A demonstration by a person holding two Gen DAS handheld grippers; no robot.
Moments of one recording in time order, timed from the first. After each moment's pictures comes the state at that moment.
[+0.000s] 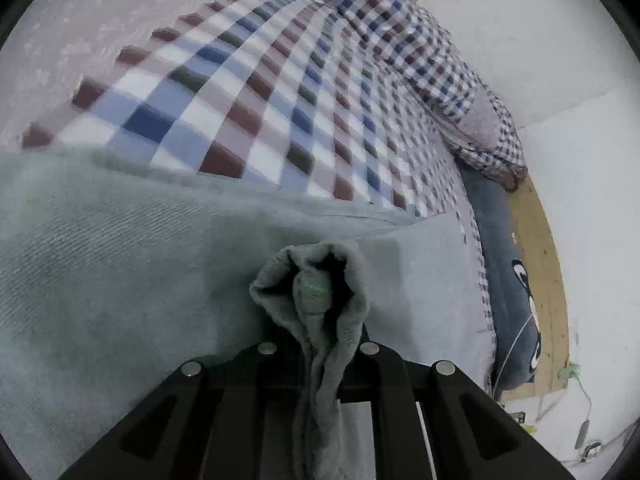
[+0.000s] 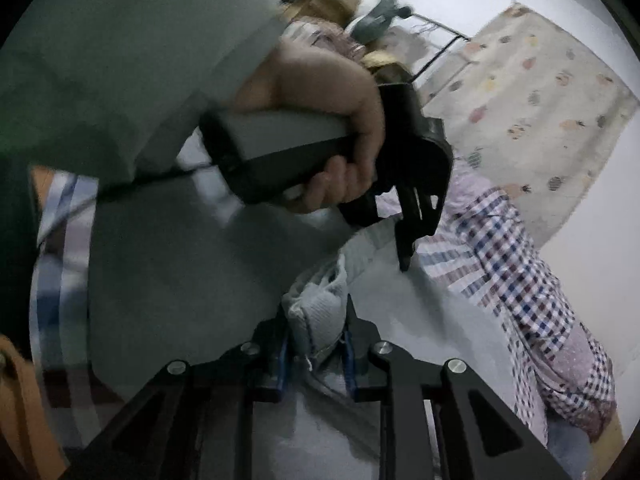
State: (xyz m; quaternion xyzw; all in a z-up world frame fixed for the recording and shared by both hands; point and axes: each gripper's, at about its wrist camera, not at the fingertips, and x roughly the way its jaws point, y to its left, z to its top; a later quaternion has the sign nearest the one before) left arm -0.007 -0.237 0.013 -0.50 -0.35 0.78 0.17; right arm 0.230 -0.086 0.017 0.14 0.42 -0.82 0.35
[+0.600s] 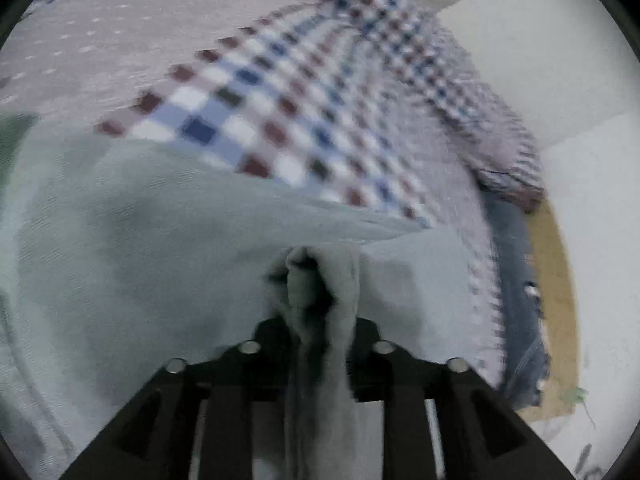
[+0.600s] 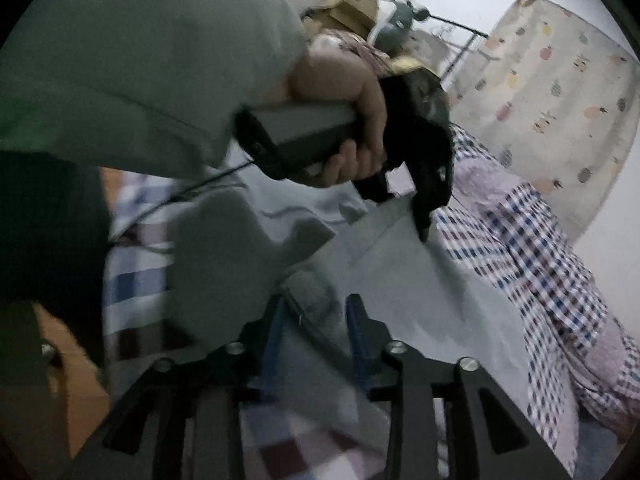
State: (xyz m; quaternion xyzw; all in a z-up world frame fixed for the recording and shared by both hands) left arm 0.004 -0.232 0.021 -0.50 -0.34 0.79 0.09; right arm 0.253 -0.032 0.059 0.17 0.38 -0.79 0.45
